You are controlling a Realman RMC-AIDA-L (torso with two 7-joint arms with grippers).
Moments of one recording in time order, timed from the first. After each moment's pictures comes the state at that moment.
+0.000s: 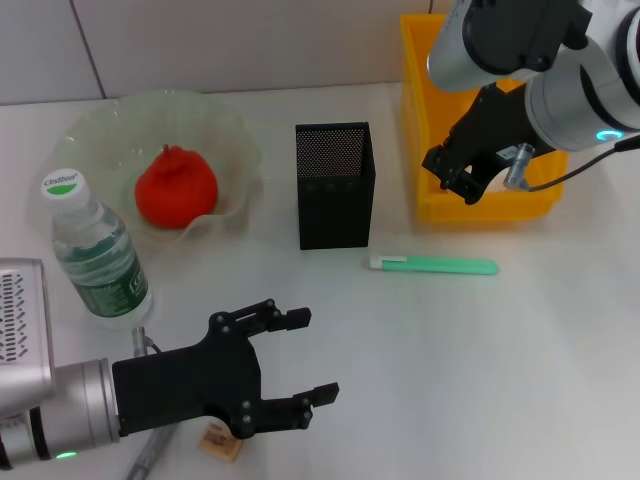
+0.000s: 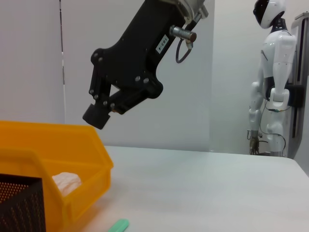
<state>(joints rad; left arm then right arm) -0.41 -2.05 1.54 0.41 1.21 1.43 -0.80 0.54 2.09 -1.51 -1.79 -2.70 -1.54 2.47</state>
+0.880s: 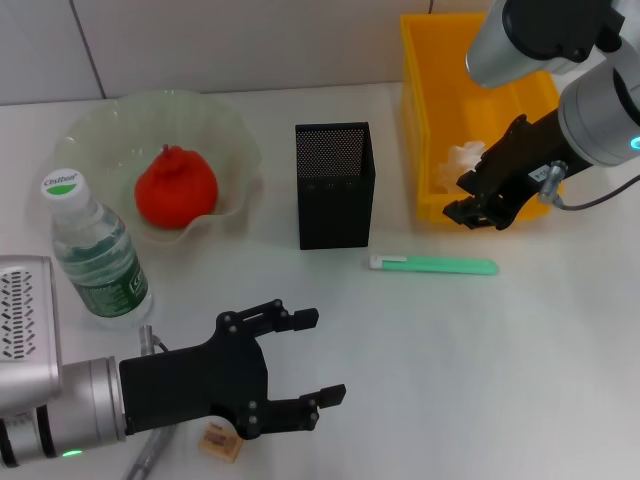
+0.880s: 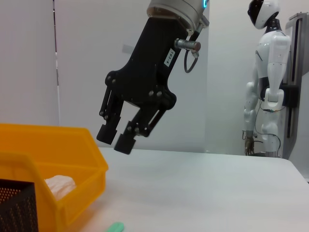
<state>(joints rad) -0.42 -2.05 1.55 0.41 1.22 1.43 -0.80 0.58 2.08 -1.39 -1.70 -2.65 -1.67 2.46</state>
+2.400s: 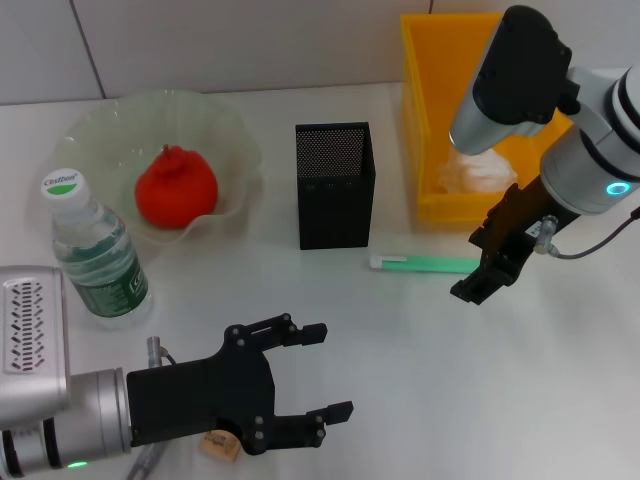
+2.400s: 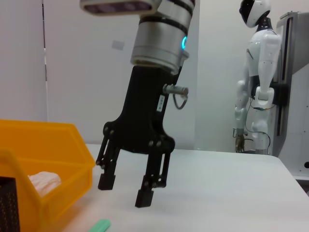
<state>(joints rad) -0.42 -2.06 1.55 0.41 1.24 1.44 -0.81 0.66 2.08 -1.37 -1.37 -2.67 -1.63 2.34</state>
